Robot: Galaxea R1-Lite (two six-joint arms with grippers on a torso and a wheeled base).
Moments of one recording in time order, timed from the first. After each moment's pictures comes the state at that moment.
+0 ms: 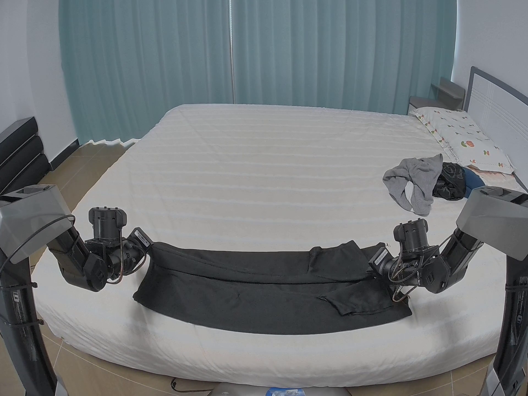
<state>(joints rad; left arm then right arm) -0.04 2.22 -0.80 -0.86 0.01 -0.84 0.24 2.29 -0.85 -0.70 0.02 1.03</state>
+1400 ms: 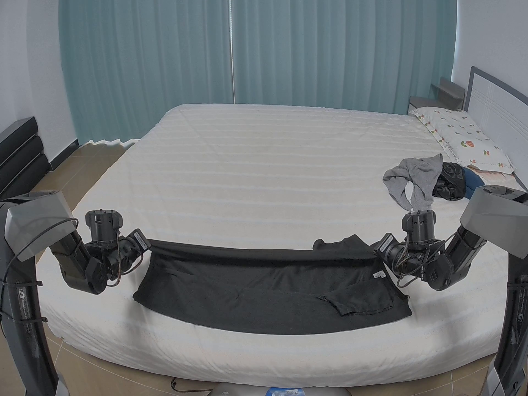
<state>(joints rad) 0.00 2.29 -0.78 -1.00 0.01 -0.62 0.21 2.29 -0.83 -0.86 -0.03 0.92</state>
